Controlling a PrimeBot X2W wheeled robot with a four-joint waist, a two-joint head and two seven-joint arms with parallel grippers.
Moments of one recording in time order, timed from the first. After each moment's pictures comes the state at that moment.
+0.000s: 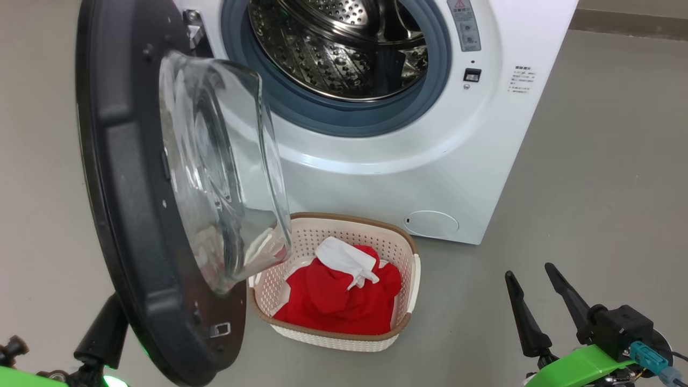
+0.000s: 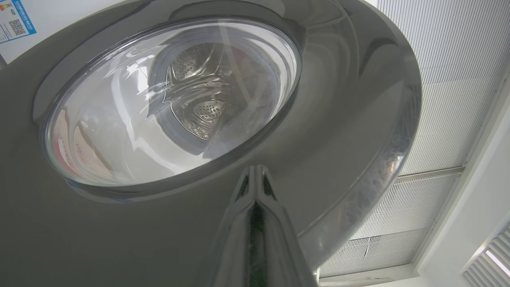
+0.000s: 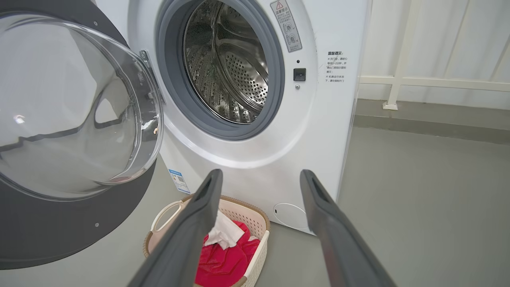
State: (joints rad) left arm 0.00 0.08 0.25 -0.08 -1.66 -0.02 0.43; right arm 0.06 -0.04 0.00 0.09 0.24 0.13 -0.13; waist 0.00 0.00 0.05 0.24
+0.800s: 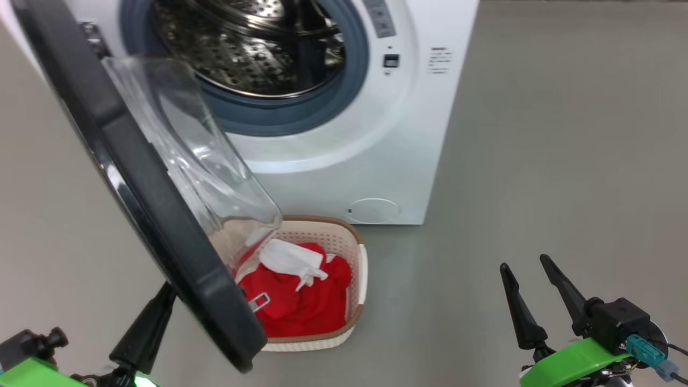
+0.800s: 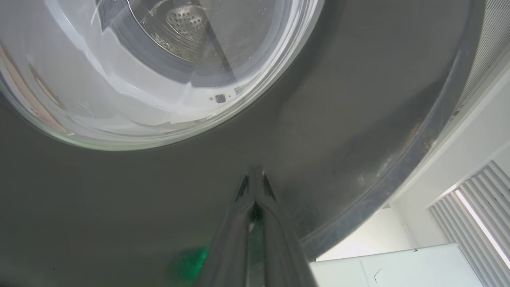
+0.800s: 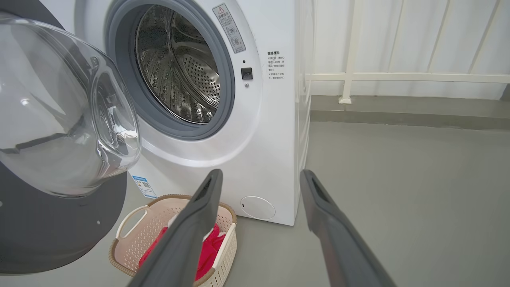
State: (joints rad) left arm 0.02 0.08 0.18 -0.11 -1.69 -0.04 0.51; right arm 0.04 -0.04 0.02 0.09 0.24 0.13 -0.14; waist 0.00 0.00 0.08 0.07
